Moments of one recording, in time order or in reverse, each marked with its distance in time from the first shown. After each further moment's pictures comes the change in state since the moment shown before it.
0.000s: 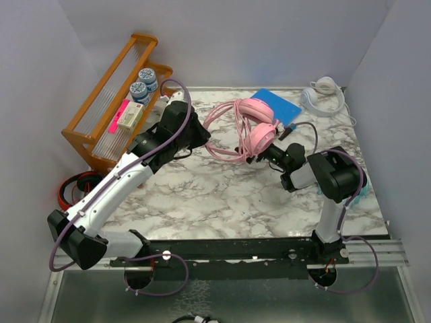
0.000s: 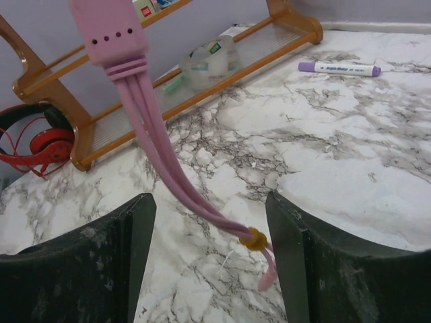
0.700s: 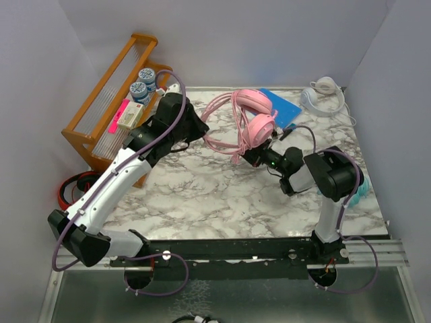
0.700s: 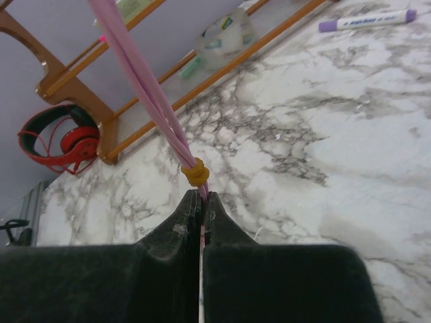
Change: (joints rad) left arm 0.034 0.025 0.088 -0.028 0.026 -0.001; right arm 0.016 0.045 -0.004 0.025 -0.007 0.108
